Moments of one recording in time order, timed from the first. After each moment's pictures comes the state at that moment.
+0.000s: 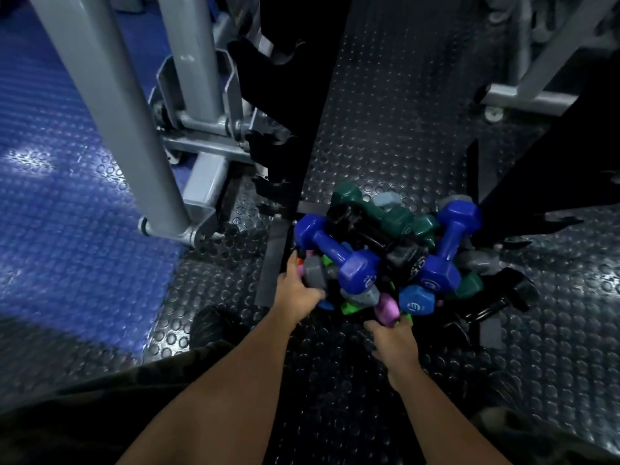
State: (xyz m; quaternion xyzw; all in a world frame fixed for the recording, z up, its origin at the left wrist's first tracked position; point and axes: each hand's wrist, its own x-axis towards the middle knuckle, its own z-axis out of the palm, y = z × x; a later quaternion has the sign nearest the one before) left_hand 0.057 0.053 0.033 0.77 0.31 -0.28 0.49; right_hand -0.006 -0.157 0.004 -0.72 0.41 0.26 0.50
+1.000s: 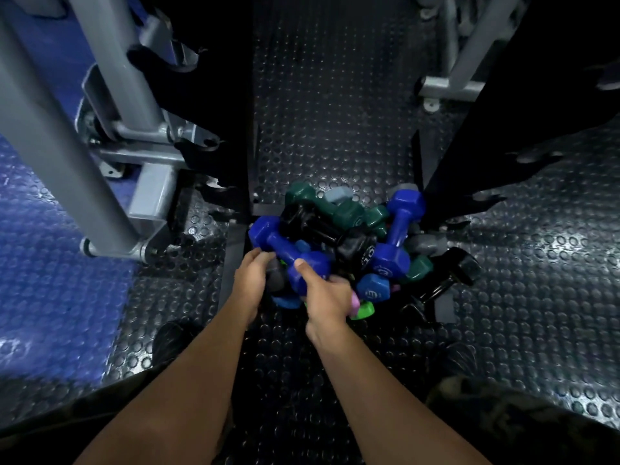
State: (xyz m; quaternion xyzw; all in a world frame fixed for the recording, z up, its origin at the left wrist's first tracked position) left_hand 0.084 0.049 0.041 0.64 0.39 -0.21 0.63; right_hand 0.052 -0.078 0.045 -0.55 0.49 0.10 0.66
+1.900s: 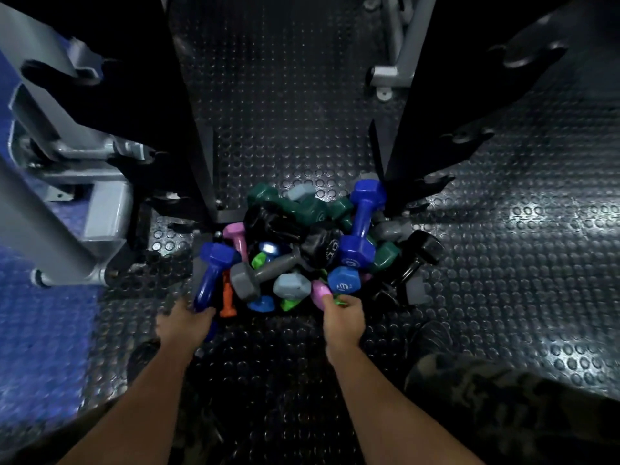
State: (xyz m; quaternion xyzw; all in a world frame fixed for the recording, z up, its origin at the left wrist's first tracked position) left_hand 0.032 0.110 0.016 0.84 0.40 -0.26 0.27; right_hand 0.004 -0.161 0.006 -0.64 0.57 0.09 0.52
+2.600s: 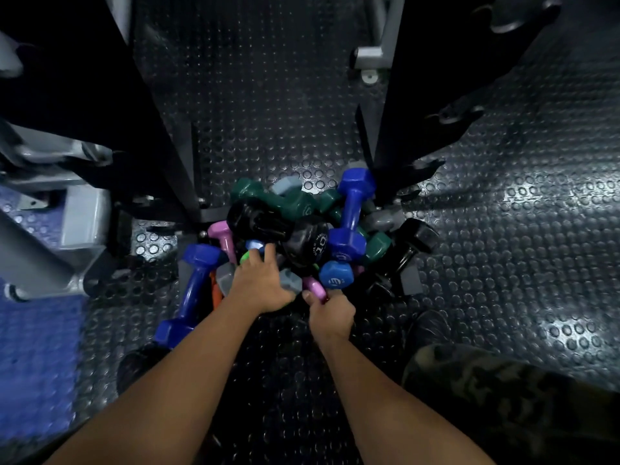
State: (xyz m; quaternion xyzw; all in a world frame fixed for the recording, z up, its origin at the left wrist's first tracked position) left_hand 0.100 -0.034 0.035 0.93 -0.06 -0.33 0.11; right_hand 0.007 -0.168 -0.007 -0.75 0.46 0.16 0.45
